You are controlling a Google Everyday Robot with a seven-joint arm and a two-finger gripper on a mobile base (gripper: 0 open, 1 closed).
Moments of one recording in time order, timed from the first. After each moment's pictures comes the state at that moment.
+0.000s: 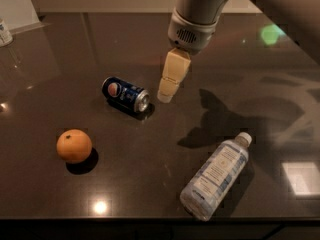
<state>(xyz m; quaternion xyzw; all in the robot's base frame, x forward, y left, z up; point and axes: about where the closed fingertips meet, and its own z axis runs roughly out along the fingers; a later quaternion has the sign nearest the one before) 0.549 -0.051 0.924 -0.56 0.82 0.03 0.11</state>
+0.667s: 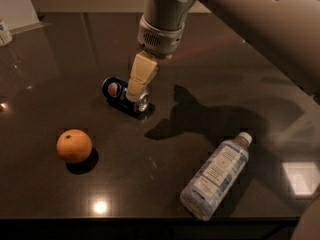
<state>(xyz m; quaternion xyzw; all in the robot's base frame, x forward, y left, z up) 0.565 0.011 0.901 -0.53 0.84 0.06 0.10</state>
